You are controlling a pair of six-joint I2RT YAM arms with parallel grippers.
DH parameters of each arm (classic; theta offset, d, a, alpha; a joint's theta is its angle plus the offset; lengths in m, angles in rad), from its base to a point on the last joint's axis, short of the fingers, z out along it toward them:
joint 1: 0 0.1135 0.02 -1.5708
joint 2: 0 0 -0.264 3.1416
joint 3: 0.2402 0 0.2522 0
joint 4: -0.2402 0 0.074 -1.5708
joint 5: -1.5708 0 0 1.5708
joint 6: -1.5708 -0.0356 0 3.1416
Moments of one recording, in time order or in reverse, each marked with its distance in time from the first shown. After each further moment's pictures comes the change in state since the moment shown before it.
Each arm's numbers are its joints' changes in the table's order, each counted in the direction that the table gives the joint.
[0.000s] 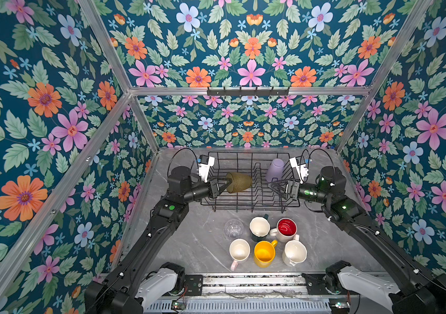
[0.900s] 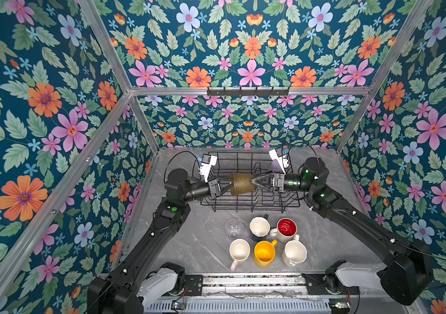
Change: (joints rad) left arm 0.001 0.010 -0.060 0.269 -0.171 0.156; right arm 0.132 0.232 0.129 0.296 0.149 -0.153
